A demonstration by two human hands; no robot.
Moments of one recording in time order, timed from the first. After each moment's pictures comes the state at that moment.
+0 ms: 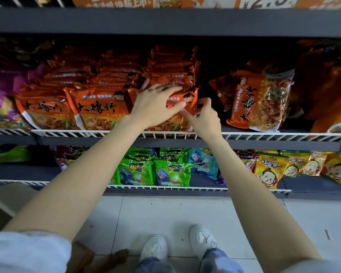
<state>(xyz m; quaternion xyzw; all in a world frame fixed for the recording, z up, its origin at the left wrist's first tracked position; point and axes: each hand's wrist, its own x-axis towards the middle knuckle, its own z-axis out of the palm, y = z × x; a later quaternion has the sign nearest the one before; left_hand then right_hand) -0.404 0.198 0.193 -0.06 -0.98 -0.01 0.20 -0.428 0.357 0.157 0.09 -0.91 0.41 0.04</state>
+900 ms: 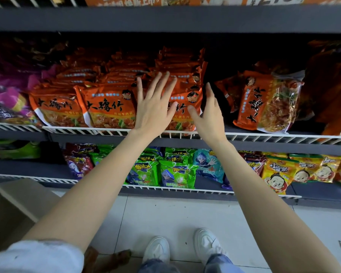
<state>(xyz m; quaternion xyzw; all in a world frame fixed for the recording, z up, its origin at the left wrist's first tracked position) -0.390 0.196 0.168 0.00 -0.95 0.05 0.32 -0.420 0.354 0.154 0.18 -0.85 0.48 0.12</state>
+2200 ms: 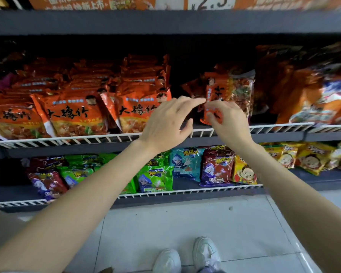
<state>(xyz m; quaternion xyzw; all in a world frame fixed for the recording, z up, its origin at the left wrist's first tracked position) -0.363 0.300 0.185 -0.27 -0.89 -0.14 0.35 -0.405 0.483 0.175 0.21 -0.91 0.27 0.24</state>
